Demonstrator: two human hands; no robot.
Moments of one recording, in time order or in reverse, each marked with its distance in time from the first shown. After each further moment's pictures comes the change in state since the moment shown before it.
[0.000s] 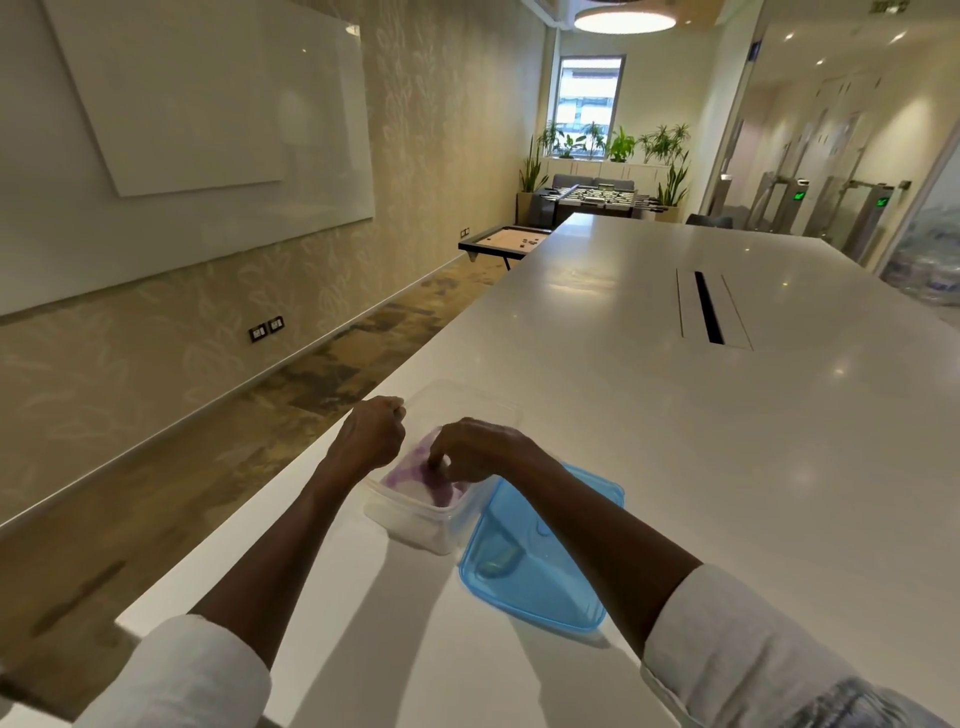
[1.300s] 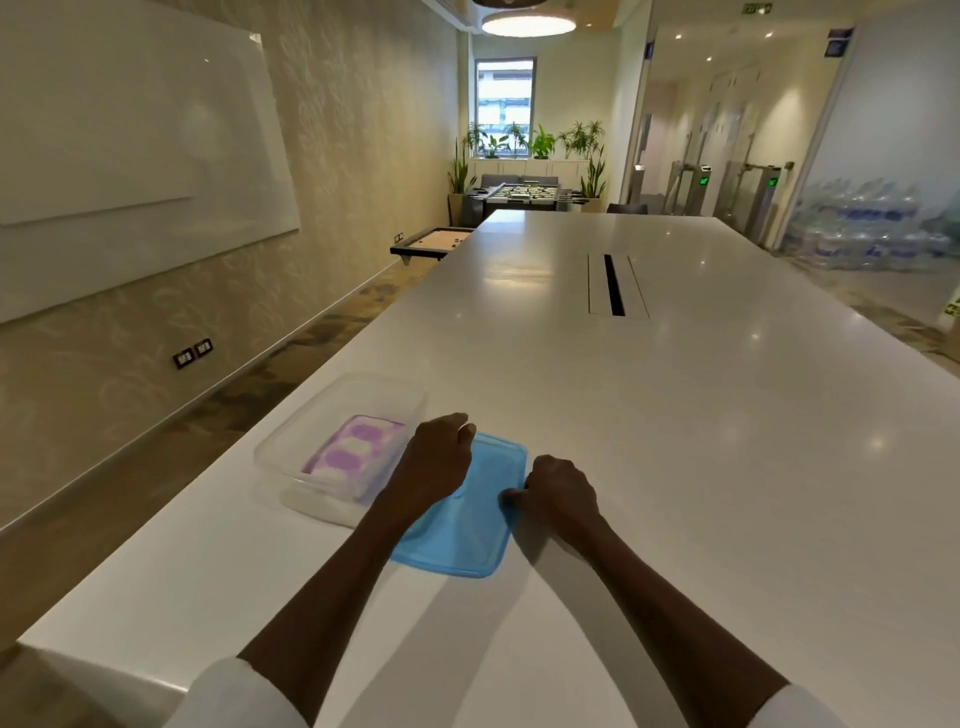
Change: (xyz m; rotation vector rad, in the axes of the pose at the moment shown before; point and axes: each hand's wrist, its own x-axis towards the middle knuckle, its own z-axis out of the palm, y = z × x) left_hand -0.091 0.169 0.061 -0.153 -0.220 0.143; right_hand -0.170 0.095 0.096 0.452 0.503 0.697
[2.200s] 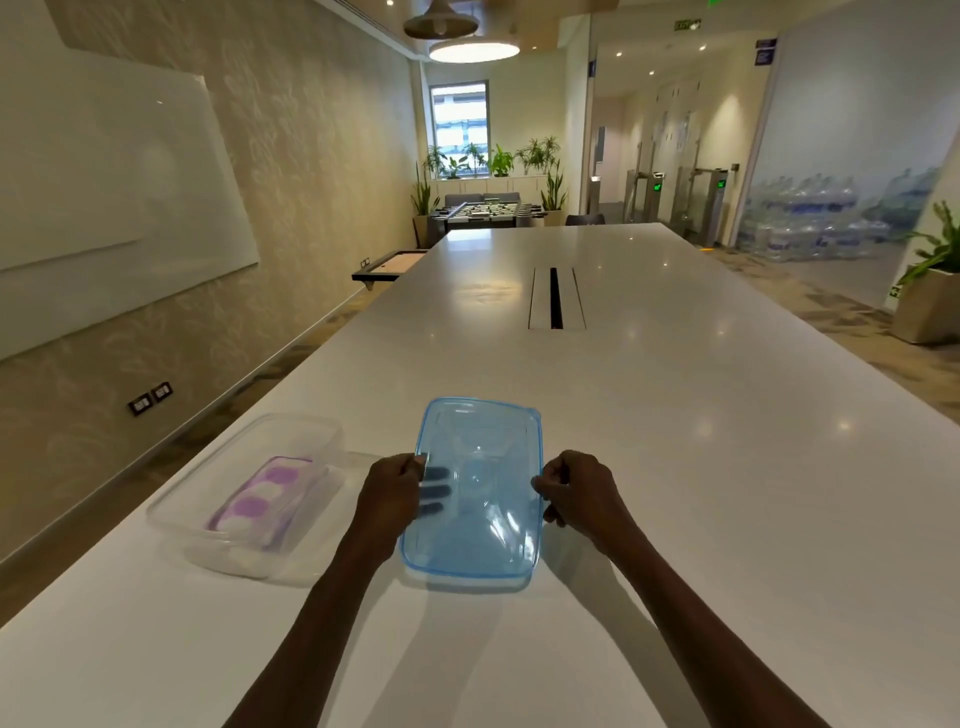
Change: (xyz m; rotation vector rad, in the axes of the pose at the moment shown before) left_hand -0.003 0.060 0.049 -0.815 0.008 -0.372; right_hand -0.003 0.106 -0.085 0.572 0.130 0.042
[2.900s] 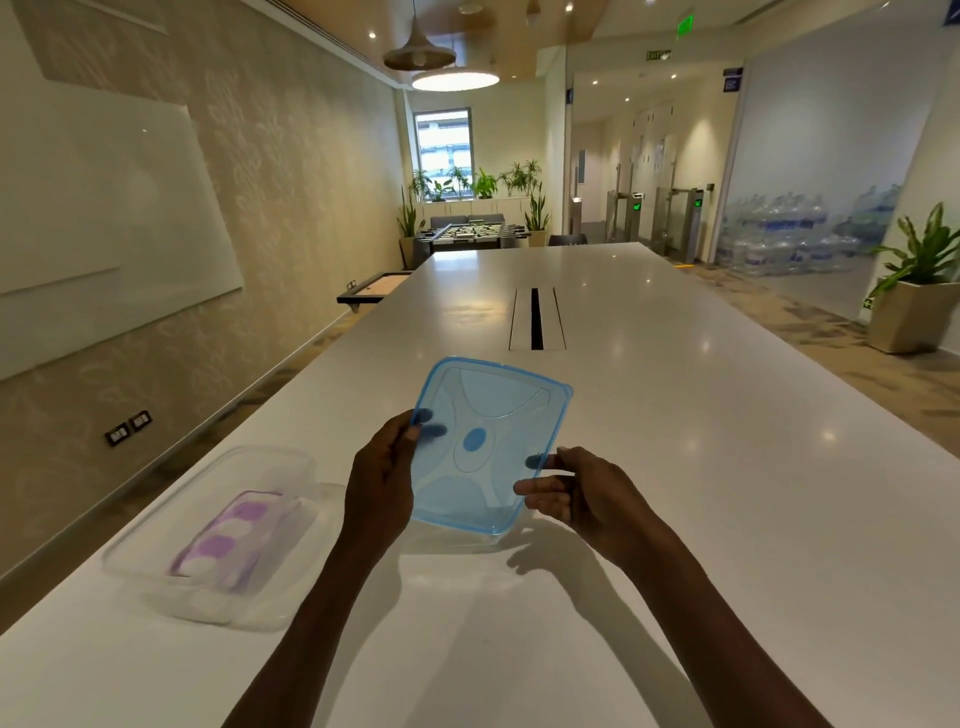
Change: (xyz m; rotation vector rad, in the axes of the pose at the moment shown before) left_hand -0.010 0.044 0.028 0.166 0.070 0.645; right_hand 0.000 -0.027 -0.053 0.874 -0.254 0.298
